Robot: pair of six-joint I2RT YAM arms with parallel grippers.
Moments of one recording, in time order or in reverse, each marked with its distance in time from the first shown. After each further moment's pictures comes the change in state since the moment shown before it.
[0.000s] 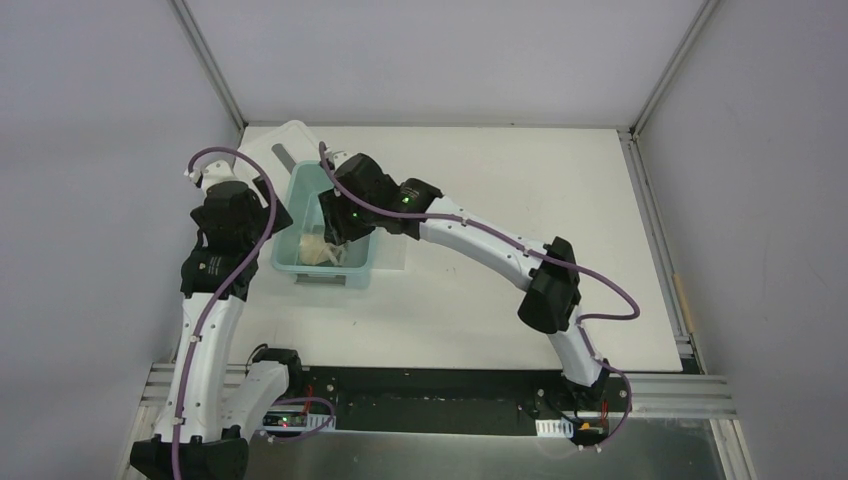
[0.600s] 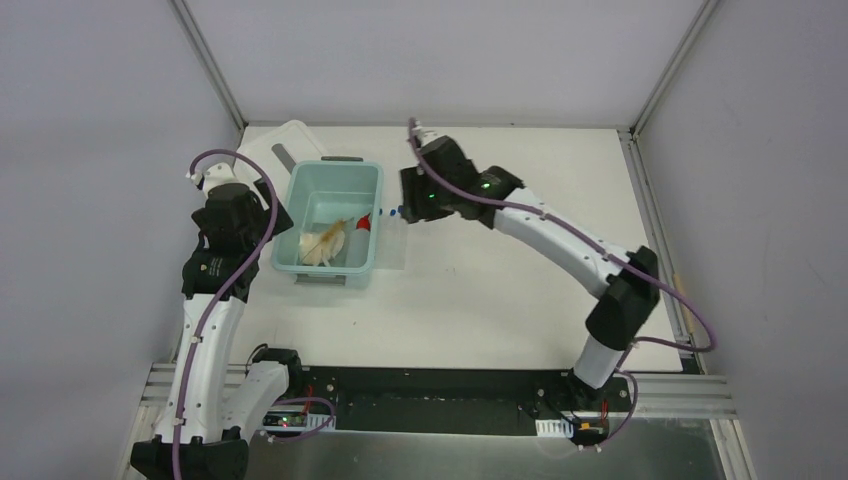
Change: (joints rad) left arm 0.000 -0.006 -0.022 0.000 0.000 0.003; right arm -0.148 -0.314 -0.370 -0.014 0.104 -0.018
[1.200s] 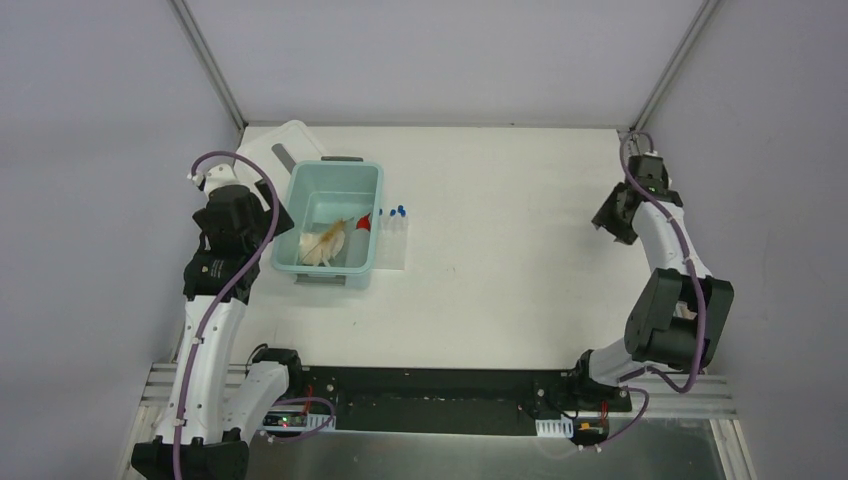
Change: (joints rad) left arm 0.000 -0.009 -0.023 0.025 0.003 0.007; right arm -1.059 -0.308 -0.622 0.011 0.098 -0.037
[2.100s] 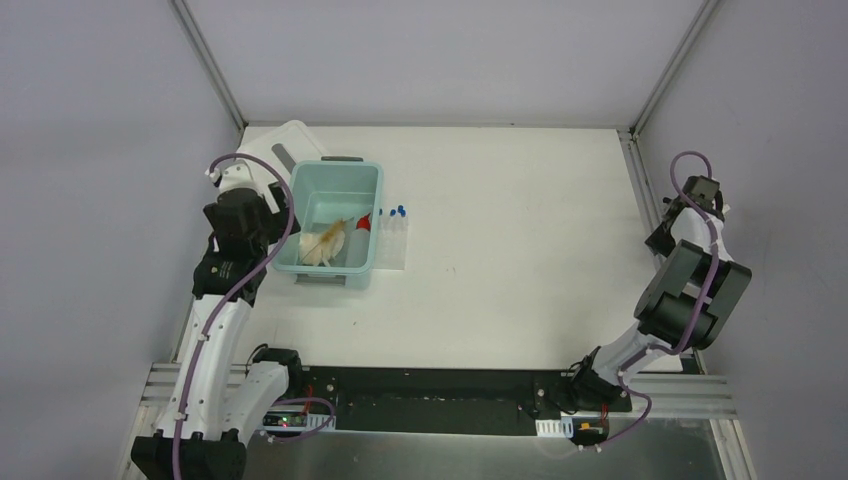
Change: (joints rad) left arm -0.025 -0.001 -0.081 0.115 0.023 0.124; right arm -0.376 0.167 -0.001 0.127 0.199 -0.162
